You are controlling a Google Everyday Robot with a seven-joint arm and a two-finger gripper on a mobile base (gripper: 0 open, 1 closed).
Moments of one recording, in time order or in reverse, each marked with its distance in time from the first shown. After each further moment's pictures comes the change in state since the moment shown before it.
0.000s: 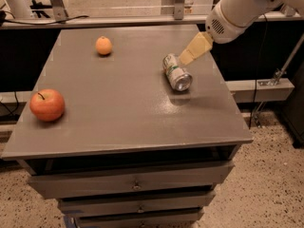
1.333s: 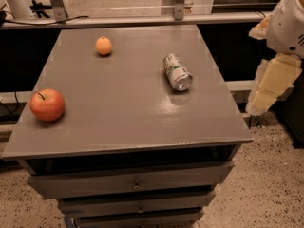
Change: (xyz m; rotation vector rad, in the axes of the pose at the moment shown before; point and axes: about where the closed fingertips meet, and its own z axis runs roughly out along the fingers) arm 0.109 0.072 -0.144 -0.068 0.162 -0.588
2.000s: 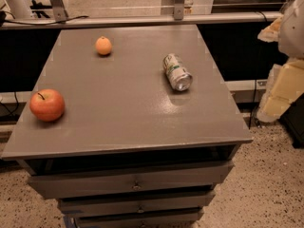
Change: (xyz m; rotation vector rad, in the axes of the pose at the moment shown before) arm 0.013 0.011 -0.009 0.000 0.024 -0.003
